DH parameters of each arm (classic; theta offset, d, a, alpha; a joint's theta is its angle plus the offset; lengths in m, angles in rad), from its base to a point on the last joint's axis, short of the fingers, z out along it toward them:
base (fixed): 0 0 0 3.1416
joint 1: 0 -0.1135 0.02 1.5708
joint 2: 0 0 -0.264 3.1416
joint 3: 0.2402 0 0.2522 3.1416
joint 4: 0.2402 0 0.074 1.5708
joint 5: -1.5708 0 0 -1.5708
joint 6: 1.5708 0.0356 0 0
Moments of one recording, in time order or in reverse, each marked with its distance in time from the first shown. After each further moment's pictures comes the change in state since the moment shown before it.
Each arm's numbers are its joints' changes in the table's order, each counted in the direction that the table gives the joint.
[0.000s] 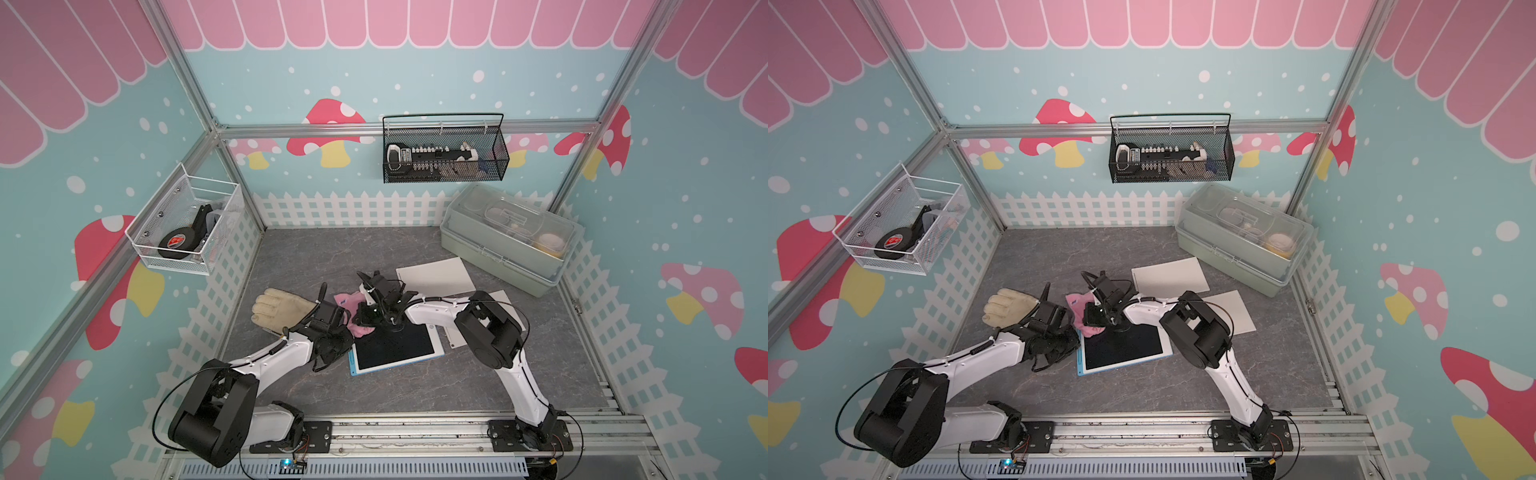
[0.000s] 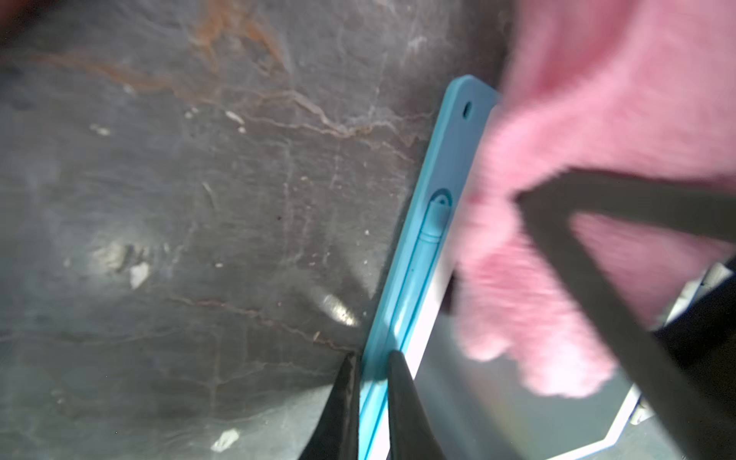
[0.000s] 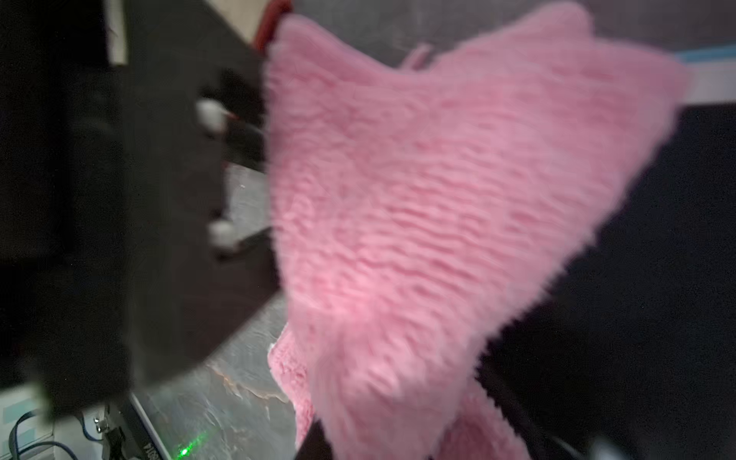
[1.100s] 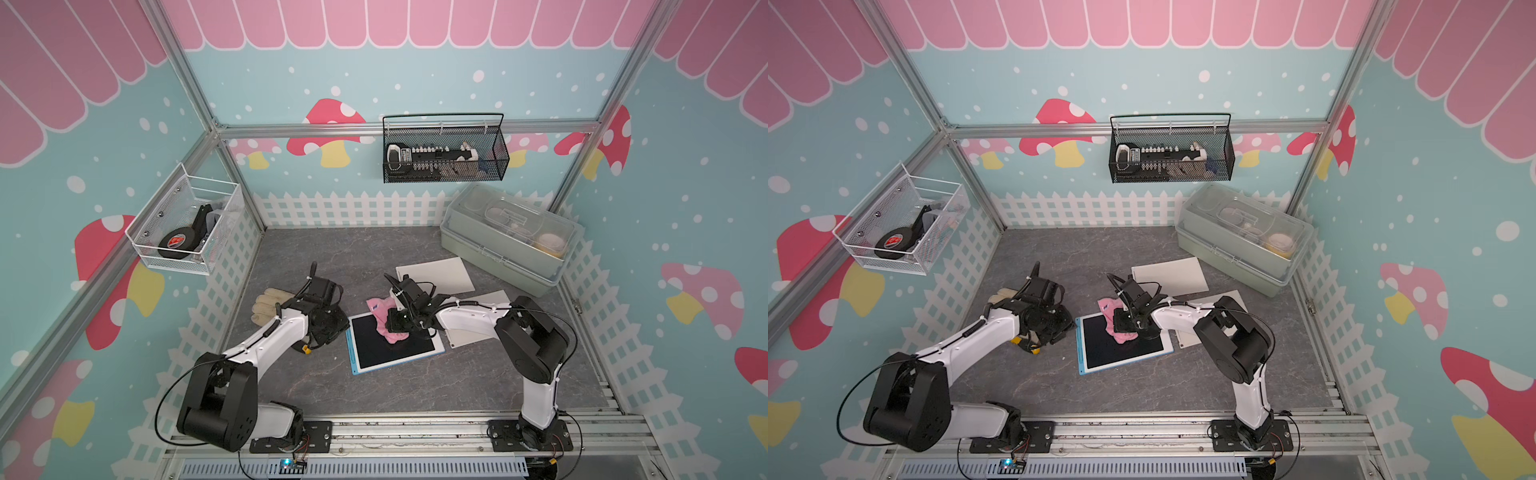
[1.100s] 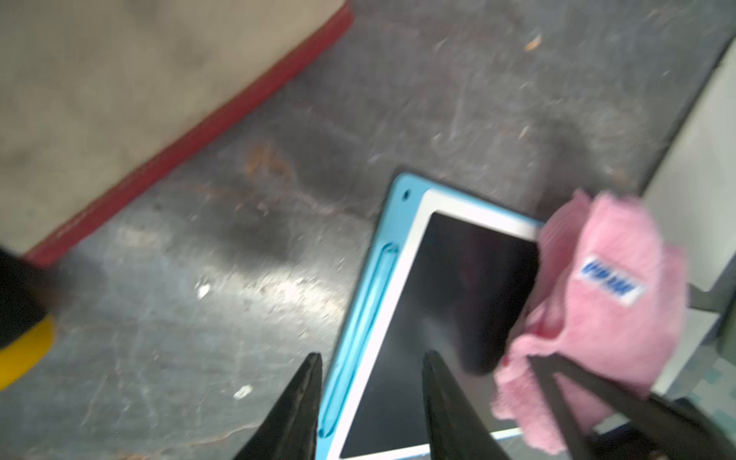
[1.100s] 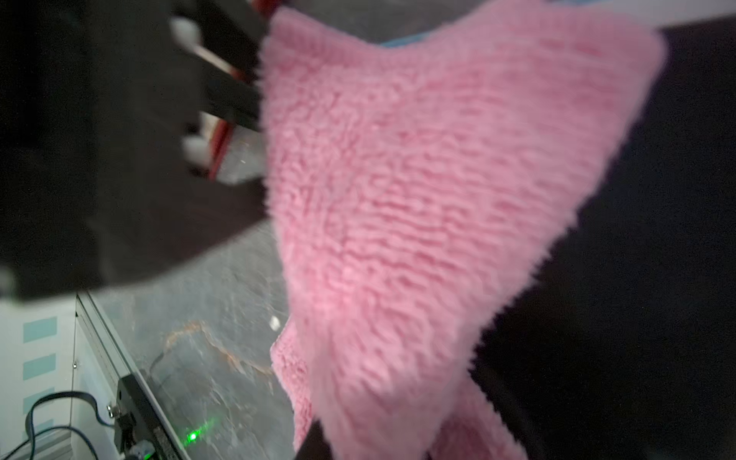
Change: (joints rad) left arm -0.136 0.109 0.322 0.260 -0.059 0.090; right arm 0.028 -0.303 -0.332 0.083 -0.135 -0.100
